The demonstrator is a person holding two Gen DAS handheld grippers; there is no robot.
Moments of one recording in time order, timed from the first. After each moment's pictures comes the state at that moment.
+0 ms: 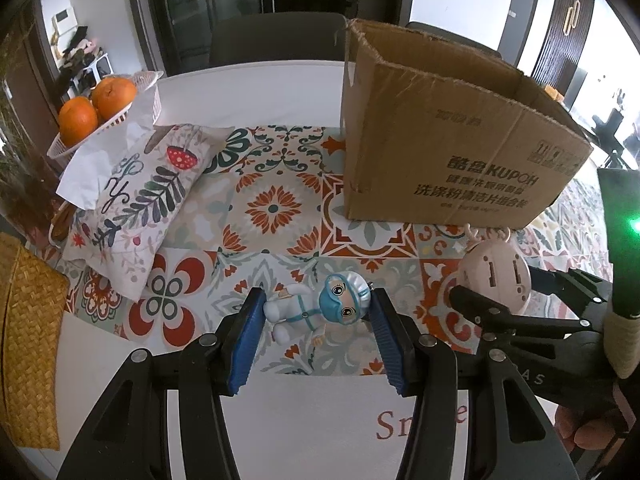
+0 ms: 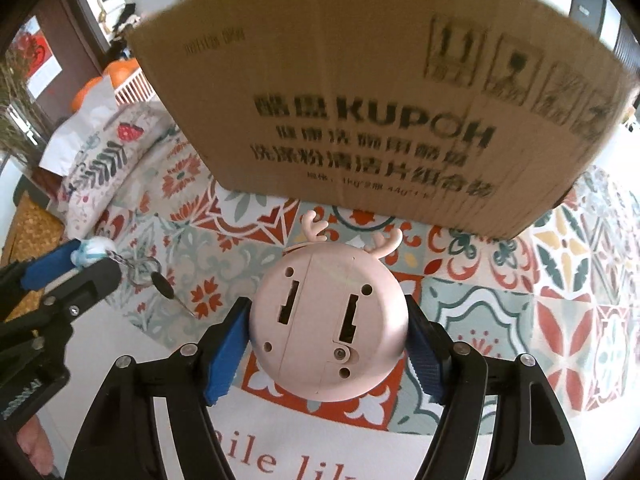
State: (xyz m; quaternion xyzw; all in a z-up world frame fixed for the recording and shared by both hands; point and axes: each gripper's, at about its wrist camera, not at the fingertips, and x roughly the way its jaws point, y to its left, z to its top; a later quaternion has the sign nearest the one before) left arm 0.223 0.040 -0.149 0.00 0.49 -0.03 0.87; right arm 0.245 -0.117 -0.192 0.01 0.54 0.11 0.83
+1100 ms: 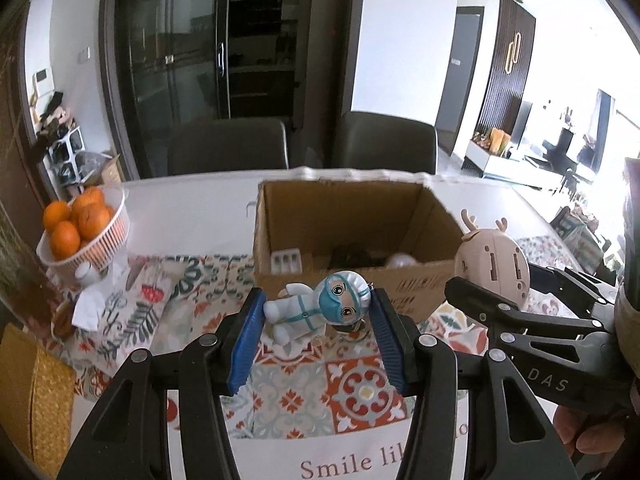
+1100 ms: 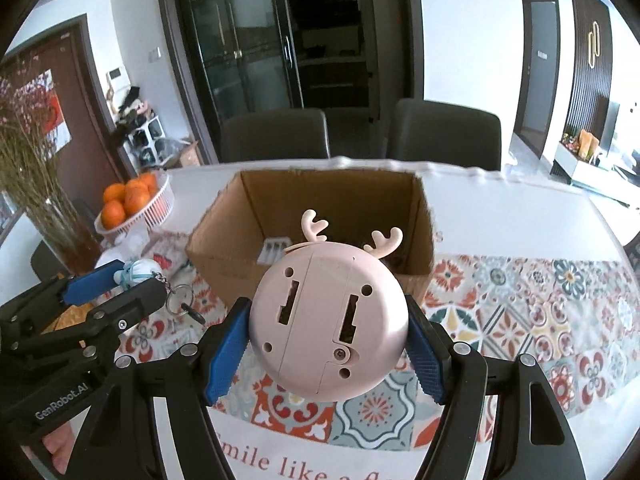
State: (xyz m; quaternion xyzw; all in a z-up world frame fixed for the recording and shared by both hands) left arm 0.224 -0.013 -0.024 0.01 0.37 -0.11 0.92; right arm 0.221 -0.179 -0.038 0.04 0.39 0.08 0.92
